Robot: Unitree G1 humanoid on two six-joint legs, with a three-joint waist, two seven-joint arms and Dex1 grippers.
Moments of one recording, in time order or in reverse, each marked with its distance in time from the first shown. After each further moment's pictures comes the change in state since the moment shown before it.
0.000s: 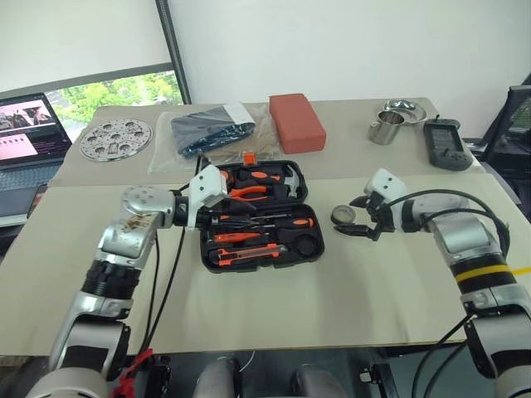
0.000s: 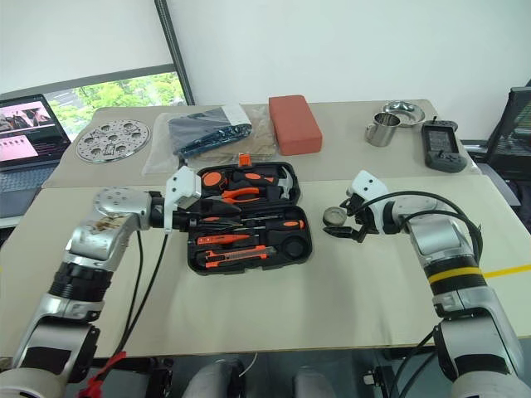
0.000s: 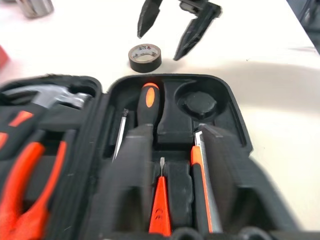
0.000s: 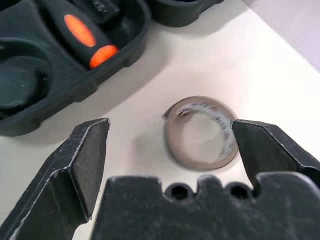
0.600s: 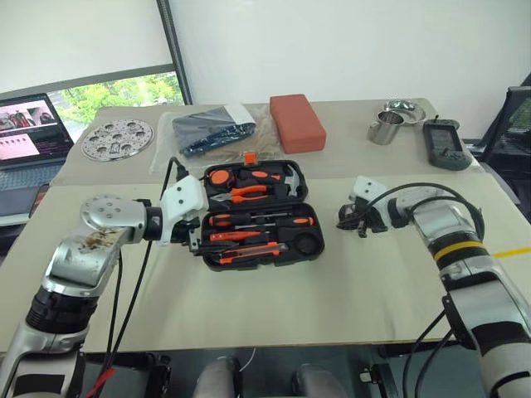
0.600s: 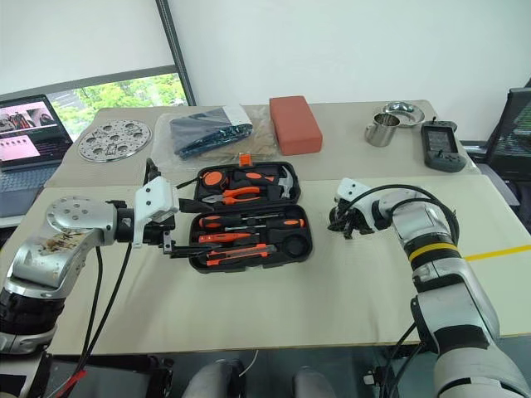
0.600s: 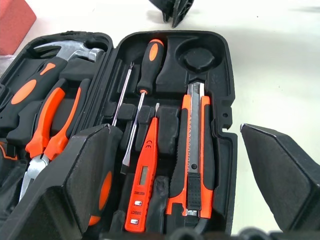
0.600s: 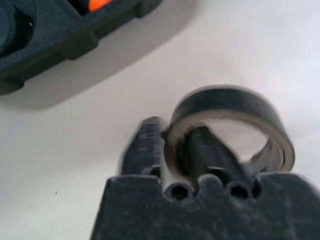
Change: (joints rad) left arm 0.148 0.163 0.051 -0.267 -0.063 0.138 0.093; right arm -0.169 0.084 0.092 0.341 -0.175 -0.177 0.086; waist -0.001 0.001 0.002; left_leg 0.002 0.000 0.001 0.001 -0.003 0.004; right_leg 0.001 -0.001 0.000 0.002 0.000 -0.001
